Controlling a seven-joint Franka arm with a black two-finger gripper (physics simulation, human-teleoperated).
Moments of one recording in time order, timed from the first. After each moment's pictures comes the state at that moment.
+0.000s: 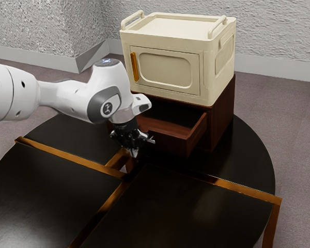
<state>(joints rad) -0.63 0.16 0.47 -2.04 -0.13 2.26 -0.27</state>
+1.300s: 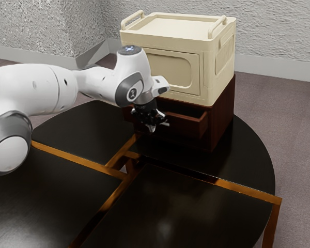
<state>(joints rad) -0.33 0.50 0.23 -1.57 -0.08 2.25 -0.18</state>
